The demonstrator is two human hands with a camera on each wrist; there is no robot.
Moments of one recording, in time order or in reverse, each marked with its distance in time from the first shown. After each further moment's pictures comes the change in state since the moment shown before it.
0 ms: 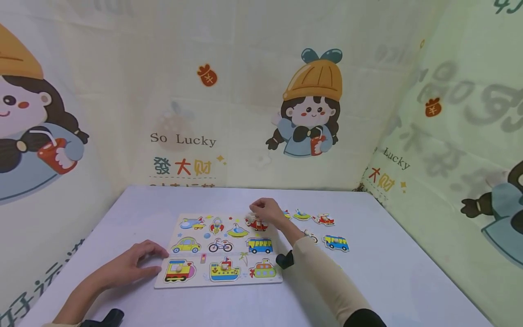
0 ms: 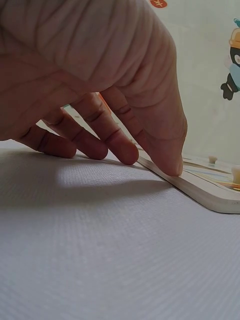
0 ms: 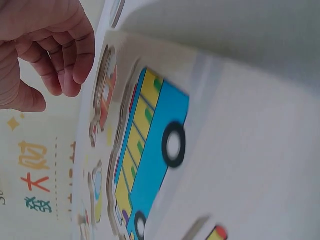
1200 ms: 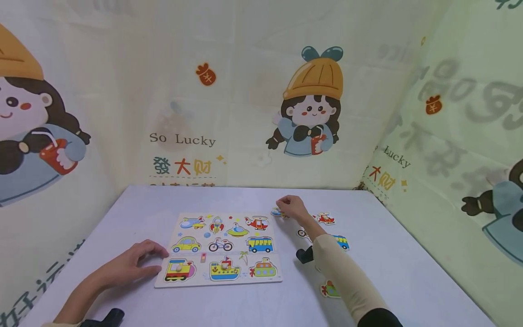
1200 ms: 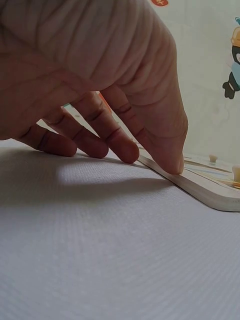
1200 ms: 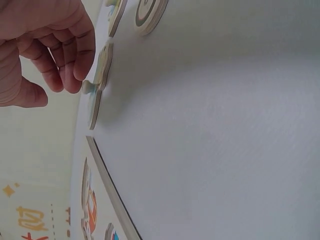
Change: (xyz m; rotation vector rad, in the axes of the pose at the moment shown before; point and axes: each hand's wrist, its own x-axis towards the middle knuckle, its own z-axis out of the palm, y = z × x) left_hand 0.003 -0.003 0.000 0.003 -0.006 -0.001; right_hand 0.001 0.039 -0.056 -0.035 0.142 0.088
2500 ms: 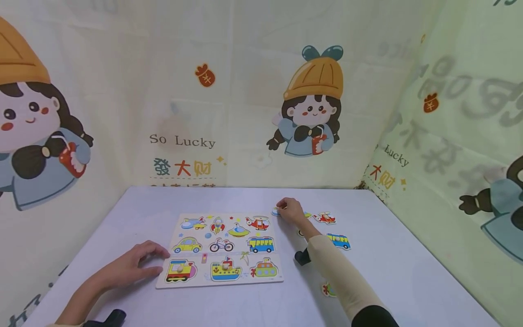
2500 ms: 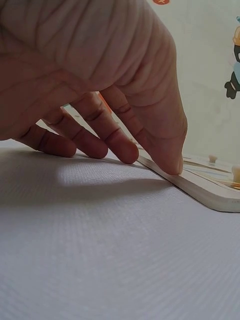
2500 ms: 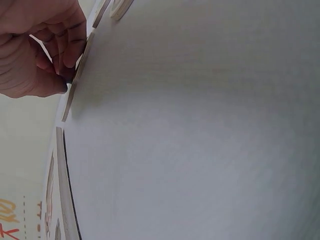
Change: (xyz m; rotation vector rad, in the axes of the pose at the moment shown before) left_hand 0.002 0.000 -0.007 -0.001 -0.013 -0.004; right_hand 0.006 0.000 0.013 -0.169 0.032 -0.030
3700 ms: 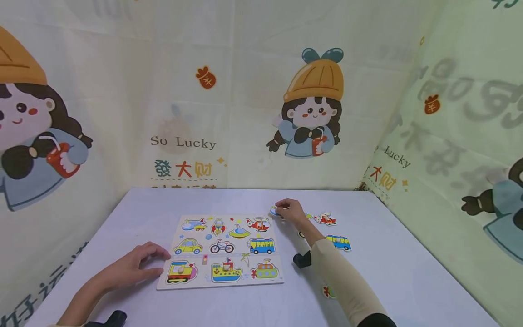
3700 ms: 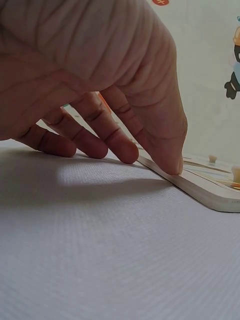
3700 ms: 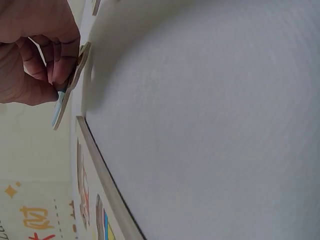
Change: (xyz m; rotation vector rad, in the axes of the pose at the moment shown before) left_hand -0.001 0.007 0.003 -0.002 0.012 -0.032; right_hand 0.004 0.008 -0.001 0.290 -0.029 0.055
